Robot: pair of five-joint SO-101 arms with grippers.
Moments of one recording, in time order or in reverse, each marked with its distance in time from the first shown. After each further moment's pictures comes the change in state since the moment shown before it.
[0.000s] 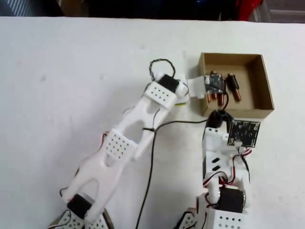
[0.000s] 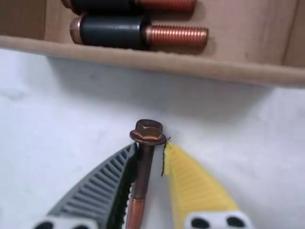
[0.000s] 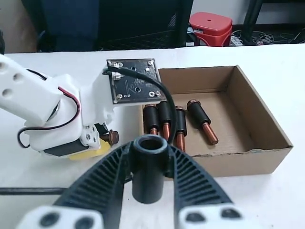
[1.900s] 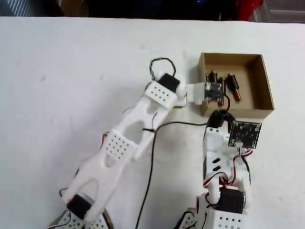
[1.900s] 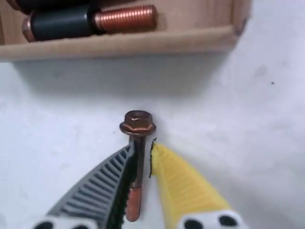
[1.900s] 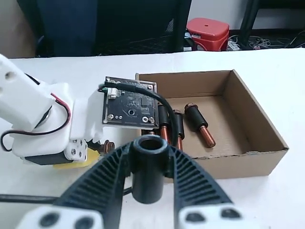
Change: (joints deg) left arm 0.3 0.7 -2.4 9.5 -8.6; right arm 0.4 -0.2 0.0 0.0 0.0
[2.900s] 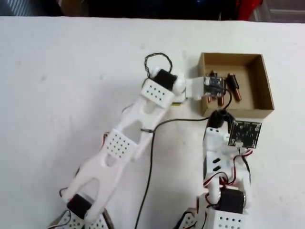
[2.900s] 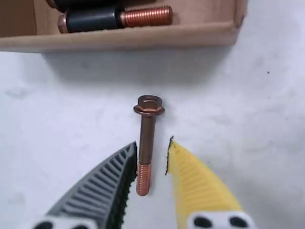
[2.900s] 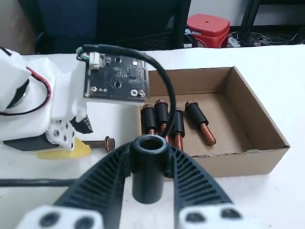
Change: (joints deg) left arm -0.6 2.0 -13.6 7.8 0.1; right arm 0.0 0.2 0.0 -0.1 0.0
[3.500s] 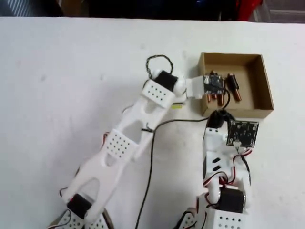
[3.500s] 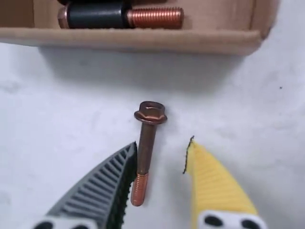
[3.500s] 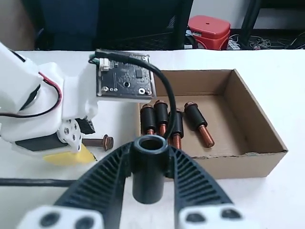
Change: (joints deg) left arm 0.0 0.5 2.2 -3.4 4.5; right arm 0.0 0.0 0.0 0.0 2.4
